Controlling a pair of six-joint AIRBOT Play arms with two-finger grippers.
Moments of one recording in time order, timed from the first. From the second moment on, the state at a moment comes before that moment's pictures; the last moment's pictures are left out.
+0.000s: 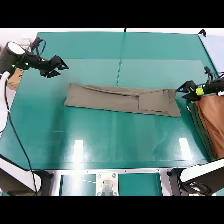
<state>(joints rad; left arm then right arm) 0.13 -1.81 1.78 0.92 -1.17 -1.49 -0.55 -1.80 1.47 -0.95 1.31 1.22</state>
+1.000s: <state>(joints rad) -0.28 -1.88 1.81 0.83 -1.09 -1.39 -0.45 -1.87 1.70 -0.78 1.57 1.14</state>
